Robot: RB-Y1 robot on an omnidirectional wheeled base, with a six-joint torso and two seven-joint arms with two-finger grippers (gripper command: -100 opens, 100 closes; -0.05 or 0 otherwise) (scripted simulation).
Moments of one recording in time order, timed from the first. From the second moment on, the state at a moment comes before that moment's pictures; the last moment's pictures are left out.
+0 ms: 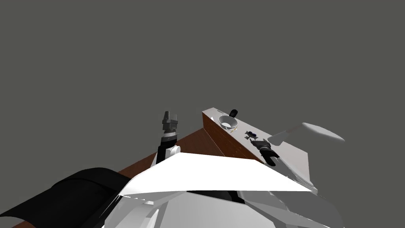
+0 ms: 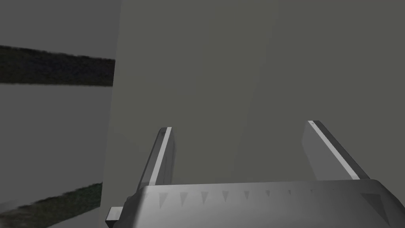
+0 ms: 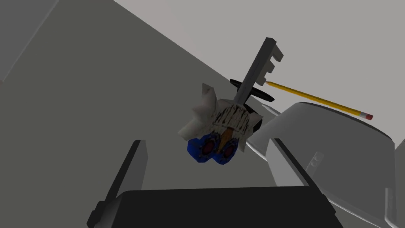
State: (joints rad) left arm 0.50 0.03 0.04 -2.32 0.08 -0.44 -0.02; right arm 0.25 -0.44 -0.22 -1.33 0.73 0.03 0.81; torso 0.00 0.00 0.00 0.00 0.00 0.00
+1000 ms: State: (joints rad) left arm 0.51 0.03 0.04 -2.32 0.08 -0.44 -0.02; right arm 0.23 -0.45 -0.24 -1.21 0.83 0.05 0.95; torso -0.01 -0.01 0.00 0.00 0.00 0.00
